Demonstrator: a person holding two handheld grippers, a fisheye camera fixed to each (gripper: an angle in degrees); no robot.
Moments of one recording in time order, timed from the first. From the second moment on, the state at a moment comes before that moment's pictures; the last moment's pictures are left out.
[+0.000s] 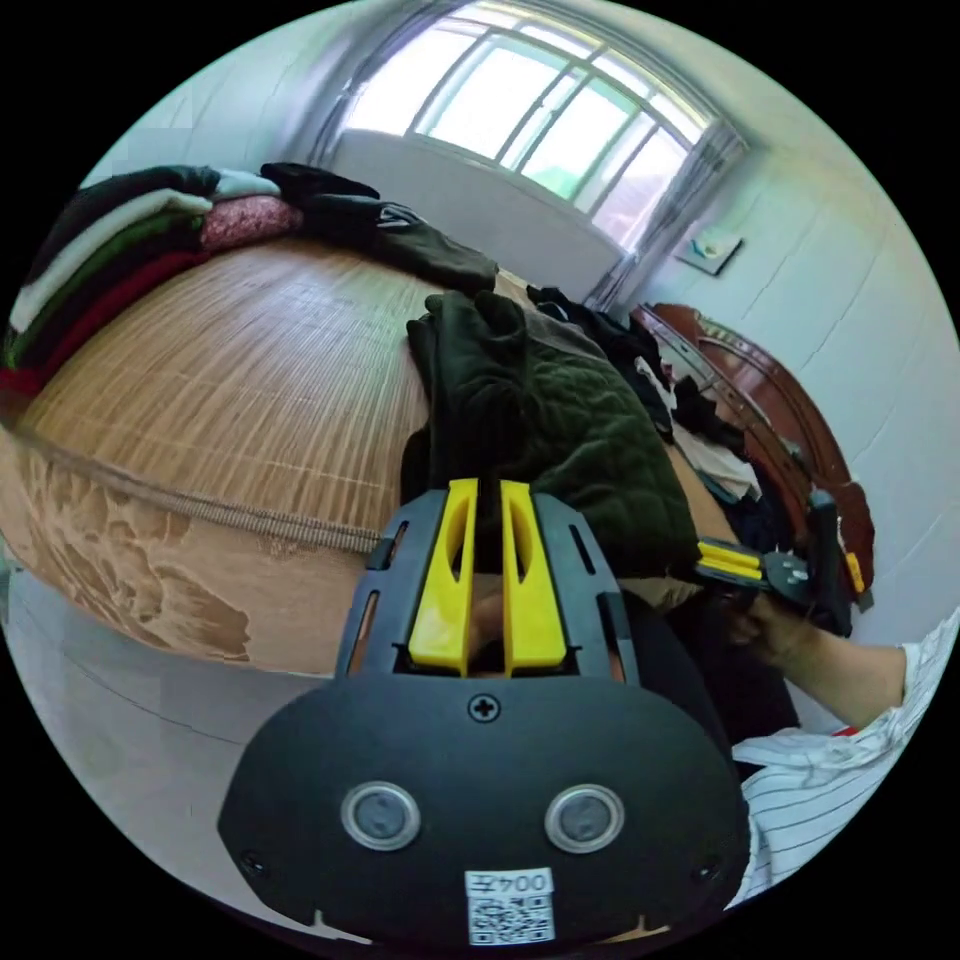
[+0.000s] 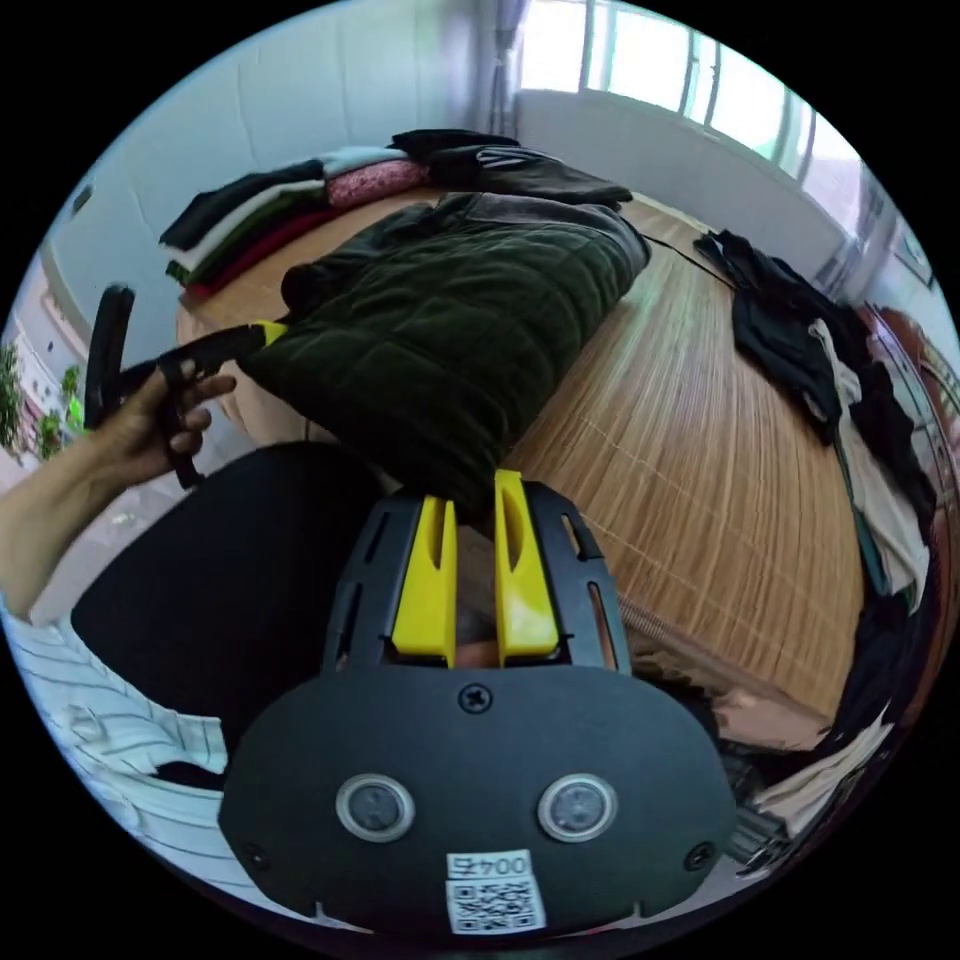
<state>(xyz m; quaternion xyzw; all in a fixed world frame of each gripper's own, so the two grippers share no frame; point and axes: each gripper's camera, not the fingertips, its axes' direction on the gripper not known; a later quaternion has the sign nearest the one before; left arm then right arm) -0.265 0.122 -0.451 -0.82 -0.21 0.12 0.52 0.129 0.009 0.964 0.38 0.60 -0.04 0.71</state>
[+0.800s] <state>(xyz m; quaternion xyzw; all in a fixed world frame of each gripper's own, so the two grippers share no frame) -0.188 -0.011 -0.443 -0.77 -0.26 0.01 0.59 0.091 -0.003 0.987 0.38 0.68 0.01 0.62</state>
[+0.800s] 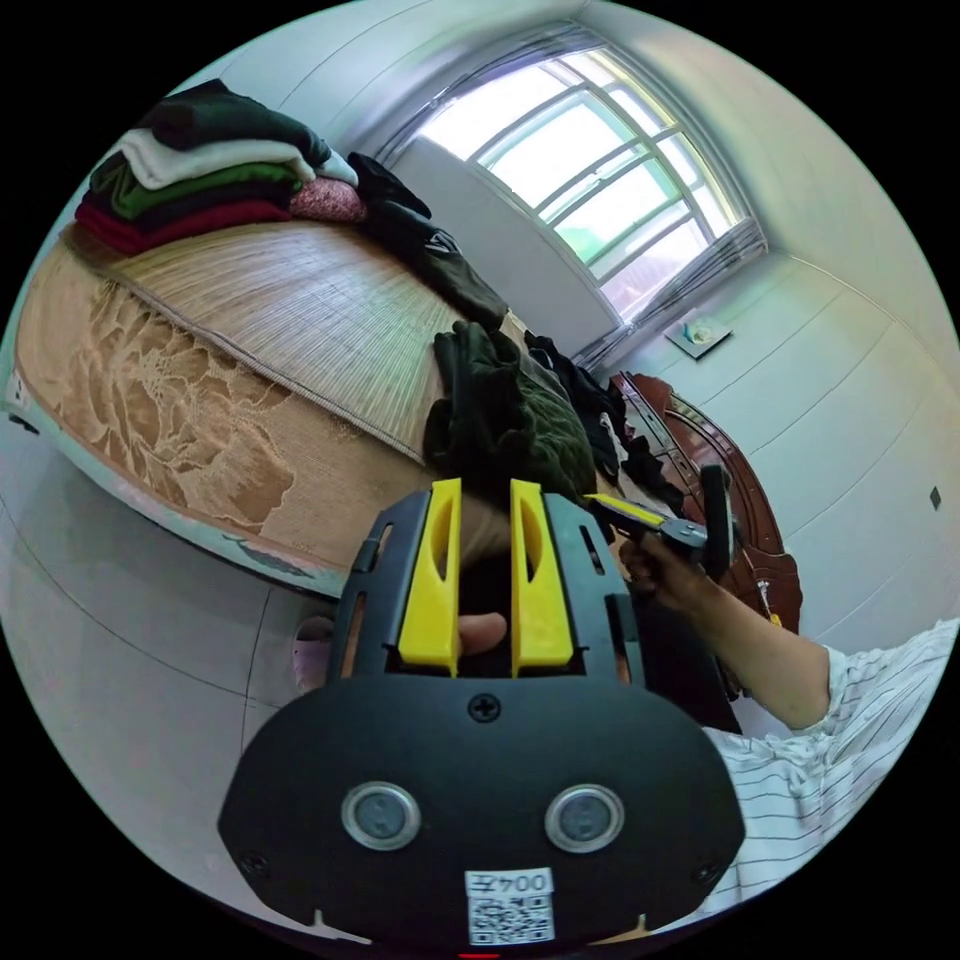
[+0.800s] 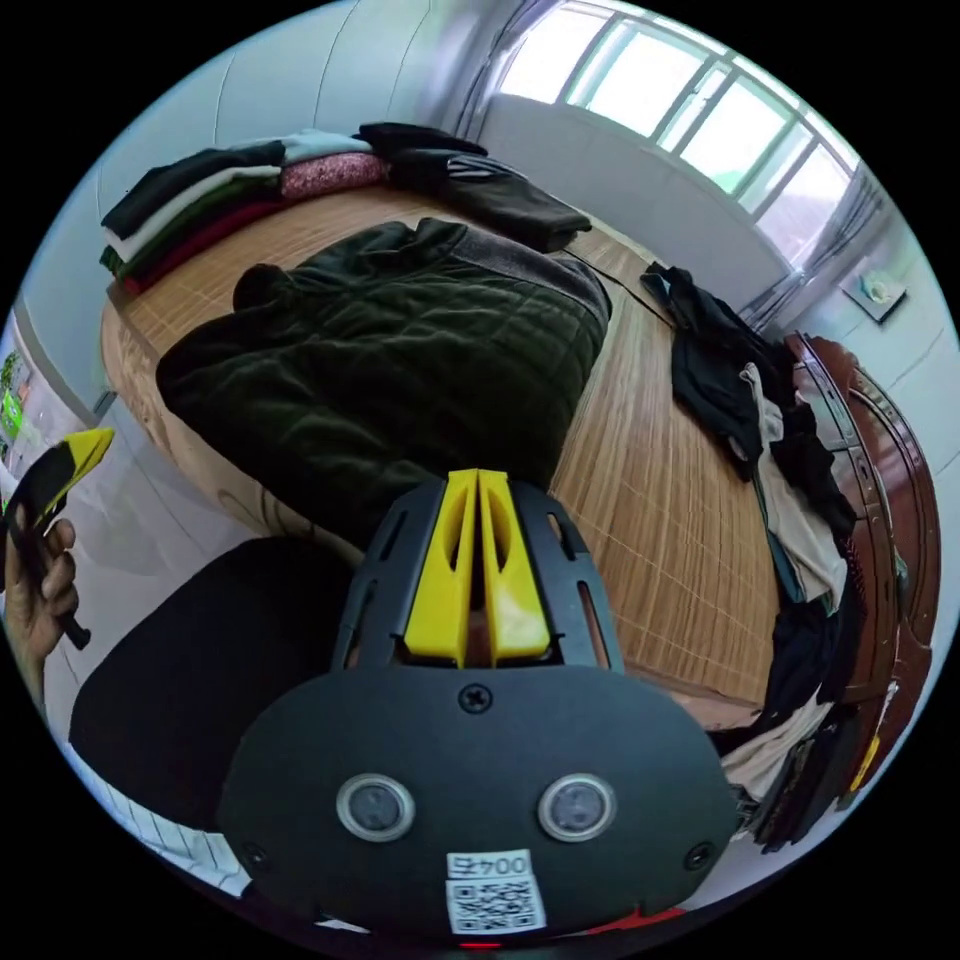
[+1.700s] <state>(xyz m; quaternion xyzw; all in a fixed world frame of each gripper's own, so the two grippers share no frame) -0.258 0.385 -0.115 -0.90 -0.20 0.21 0.34 0.180 0.077 0.869 0.57 0.35 -0.14 0.73</state>
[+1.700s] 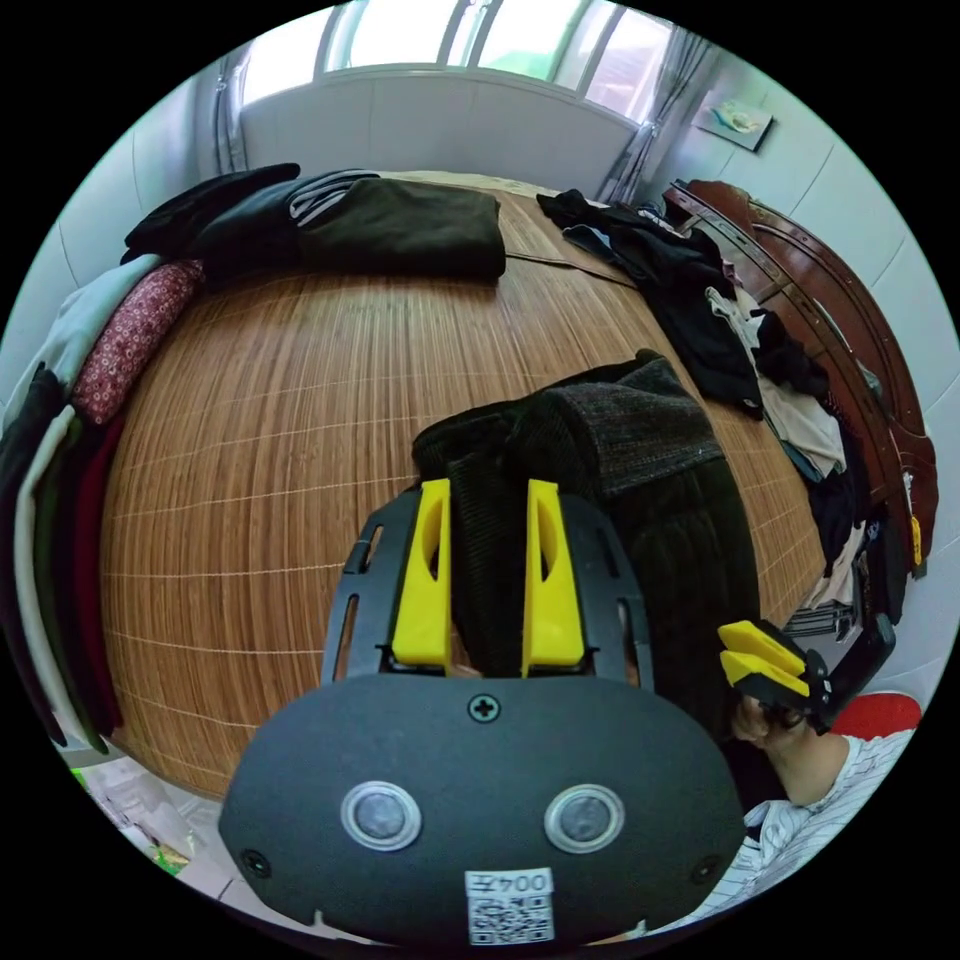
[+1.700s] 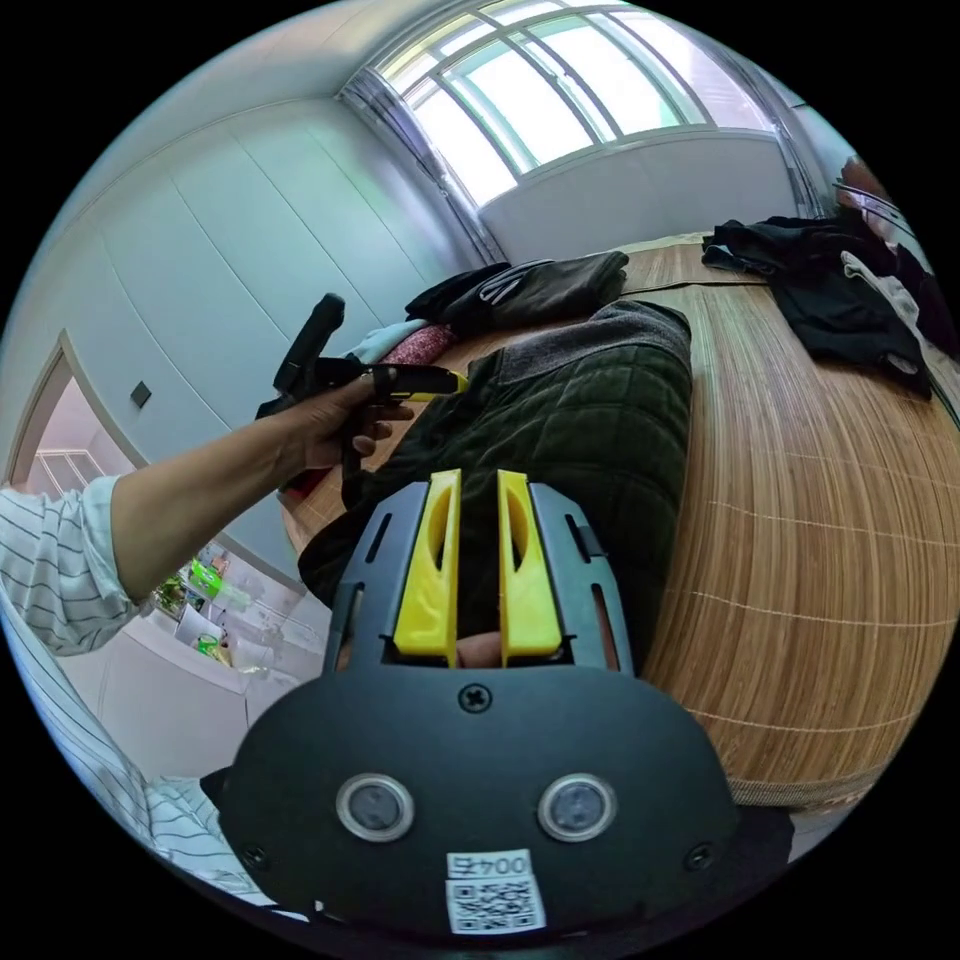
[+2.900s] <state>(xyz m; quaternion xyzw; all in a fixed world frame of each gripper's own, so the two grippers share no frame) -0.241 0.346 0.044 -0.80 -0.37 0.08 0.46 0.304 0.004 0.785 0.59 0.30 -0.11 0.74</state>
